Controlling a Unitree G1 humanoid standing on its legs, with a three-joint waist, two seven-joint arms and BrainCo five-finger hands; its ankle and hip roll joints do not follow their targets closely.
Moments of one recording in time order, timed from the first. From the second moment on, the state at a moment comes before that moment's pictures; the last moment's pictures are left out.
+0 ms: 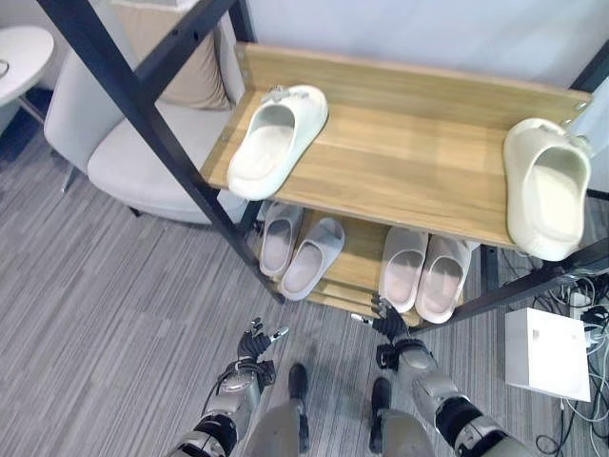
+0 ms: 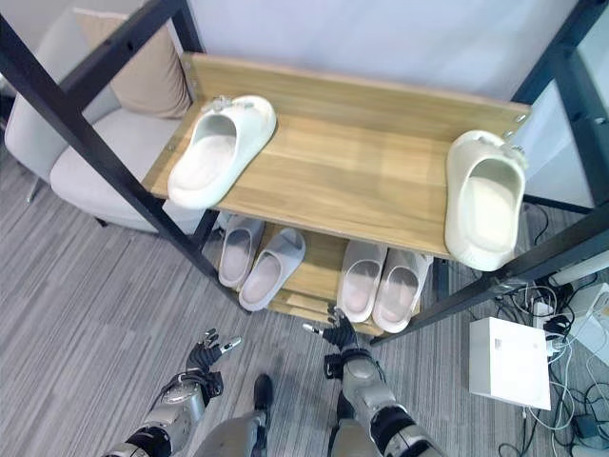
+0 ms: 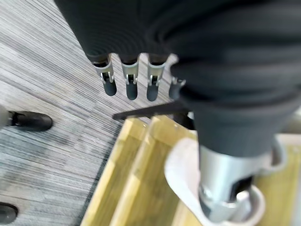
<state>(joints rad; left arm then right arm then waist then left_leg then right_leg) -0.17 0.17 -0.31 0.95 -0.56 -0.18 0.20 -0.20 -0.16 0.42 0.78 0.45 -0.13 -0.14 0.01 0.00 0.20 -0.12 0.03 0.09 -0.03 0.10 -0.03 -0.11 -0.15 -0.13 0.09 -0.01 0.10</state>
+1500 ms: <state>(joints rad) -0.45 0.33 -0.94 0.00 -0.15 -0.15 -0.25 0.07 -0.36 0.29 1.11 -0.04 -0.04 -0.10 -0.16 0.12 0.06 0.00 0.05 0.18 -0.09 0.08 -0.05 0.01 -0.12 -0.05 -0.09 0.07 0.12</state>
